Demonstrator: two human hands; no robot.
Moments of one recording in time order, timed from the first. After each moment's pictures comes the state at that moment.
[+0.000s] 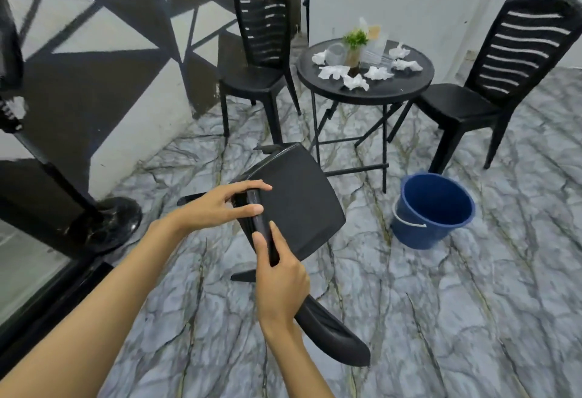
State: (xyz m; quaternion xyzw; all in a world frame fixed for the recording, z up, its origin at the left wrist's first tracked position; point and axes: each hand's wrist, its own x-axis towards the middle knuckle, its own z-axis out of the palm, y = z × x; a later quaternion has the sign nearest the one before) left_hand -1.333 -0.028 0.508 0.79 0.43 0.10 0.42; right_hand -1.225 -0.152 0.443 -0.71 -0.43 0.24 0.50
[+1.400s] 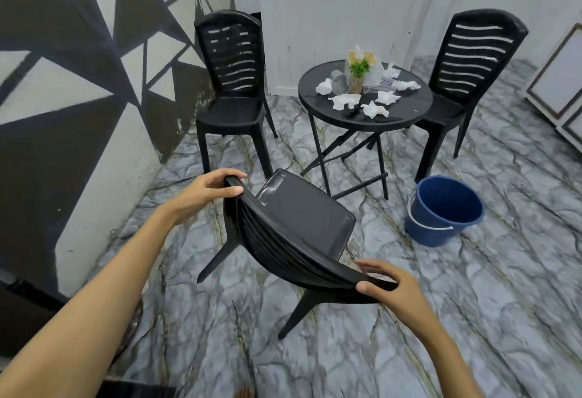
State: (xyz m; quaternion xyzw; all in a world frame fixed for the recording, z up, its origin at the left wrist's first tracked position) left_hand -1.572 0.284 0.548 0.72 0.38 0.15 0.57; right_hand -1.308 0.007 0.469 -0.69 -0.40 0.39 0.45
